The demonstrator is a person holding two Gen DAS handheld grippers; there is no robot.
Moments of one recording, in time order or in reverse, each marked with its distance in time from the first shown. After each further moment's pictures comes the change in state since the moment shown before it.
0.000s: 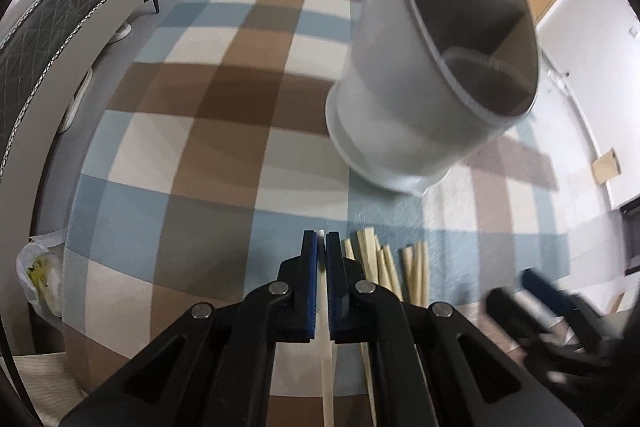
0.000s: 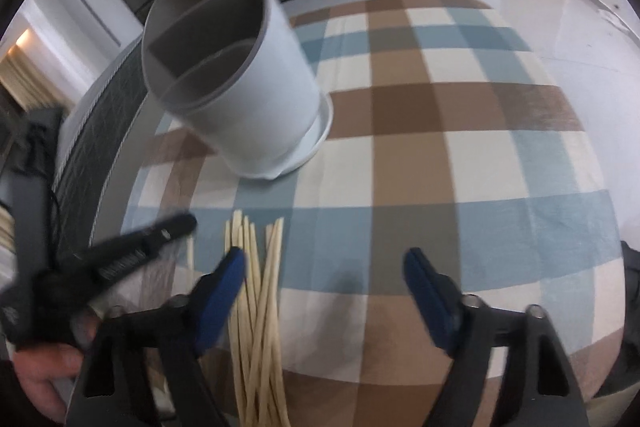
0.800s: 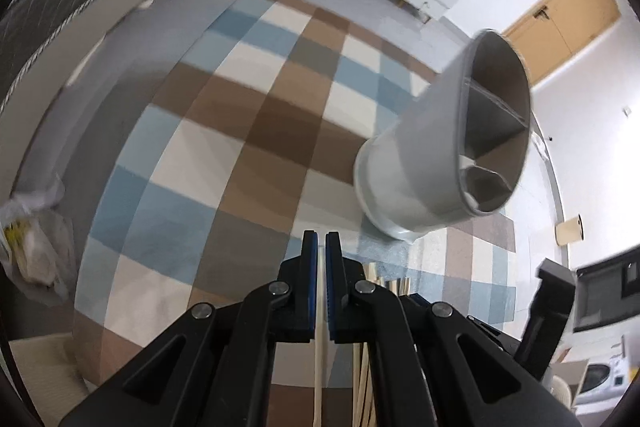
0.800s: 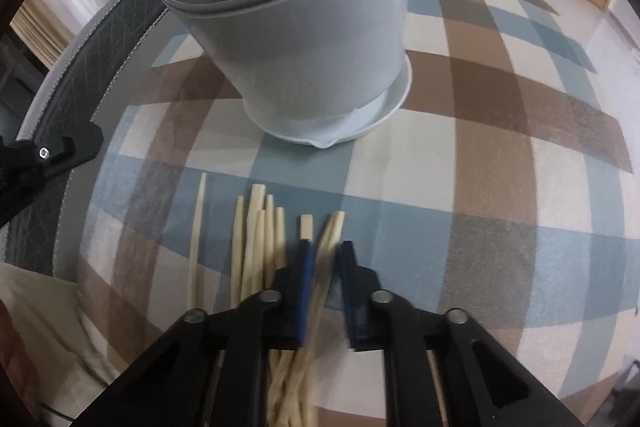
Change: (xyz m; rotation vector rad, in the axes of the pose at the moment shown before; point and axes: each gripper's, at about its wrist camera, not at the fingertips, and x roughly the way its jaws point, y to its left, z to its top) left arm -0.010 0.069 0.045 -0.212 -0.018 -0.113; right arm 0.053 0.036 0.010 -0.110 0.137 -0.036
